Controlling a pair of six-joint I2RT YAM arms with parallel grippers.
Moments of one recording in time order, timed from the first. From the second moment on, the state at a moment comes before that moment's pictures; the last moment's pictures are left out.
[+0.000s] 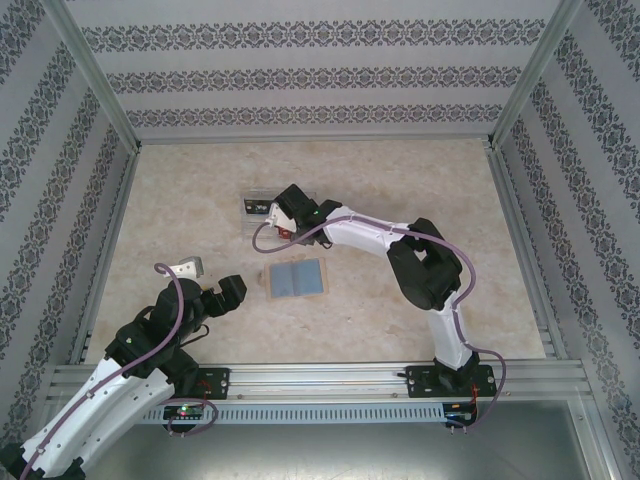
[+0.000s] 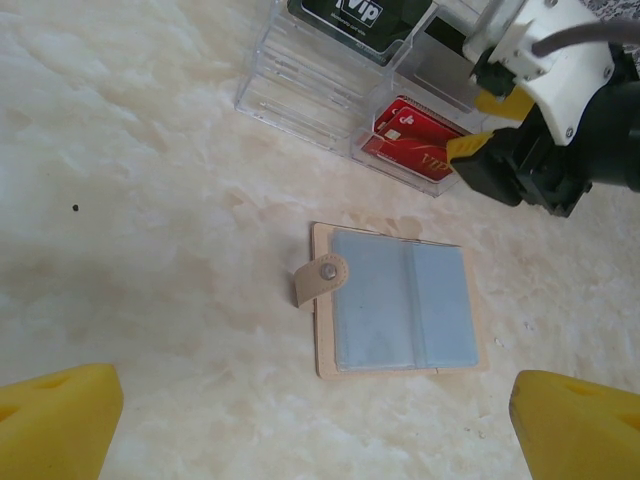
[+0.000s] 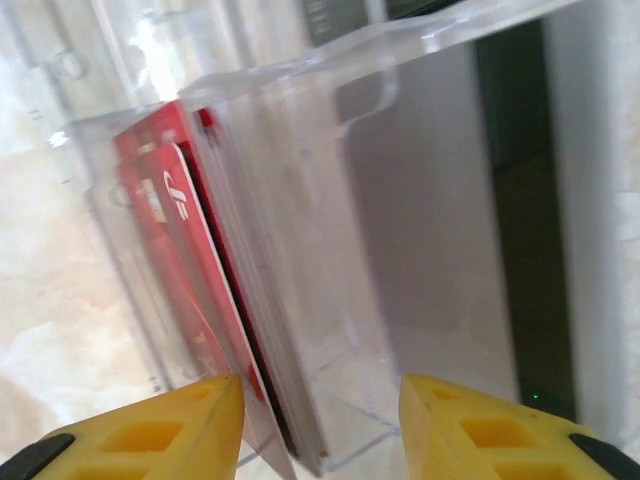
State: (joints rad) left arm -0.59 0.35 0.45 -0.73 -0.21 -0.81; right arm 0.78 2.10 1.59 -0.50 0.32 -0.58
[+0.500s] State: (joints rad) left arm -0.59 0.36 0.45 -0.73 -0.20 -0.81; right arm 0.77 2.00 1.50 -0.45 0.31 -0.47
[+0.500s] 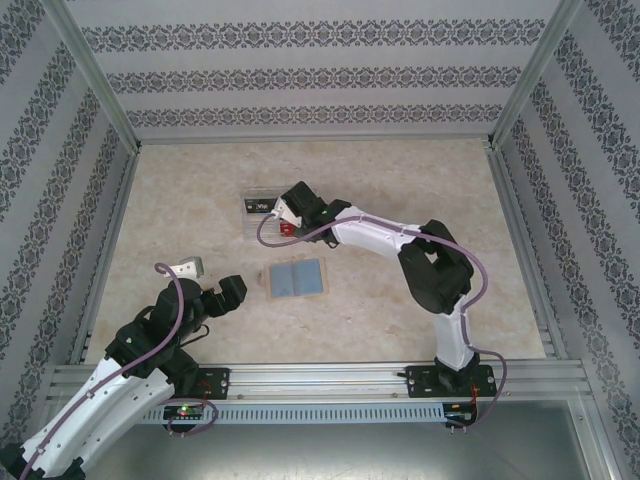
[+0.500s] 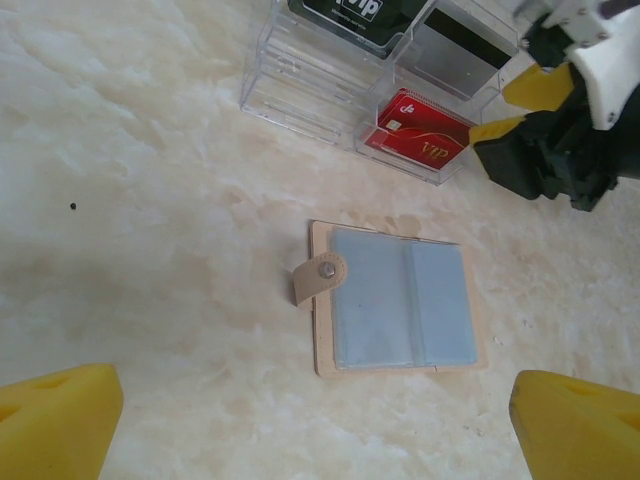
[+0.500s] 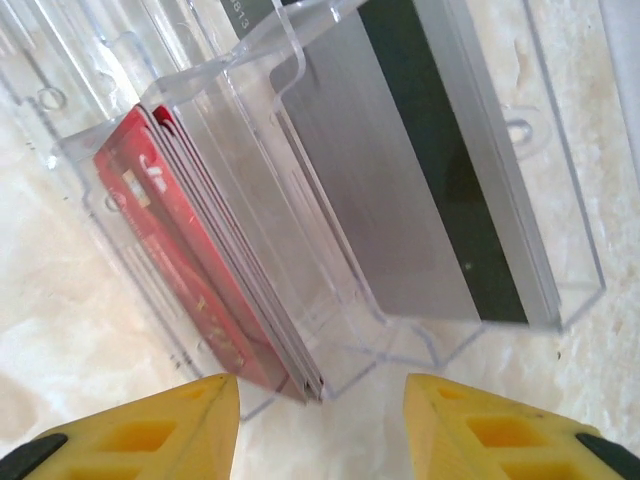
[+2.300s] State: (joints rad) left arm -0.59 1.25 0.51 -0.14 0.13 -0.87; right arm 0.72 1.67 0.78 -0.11 -0.20 0.52
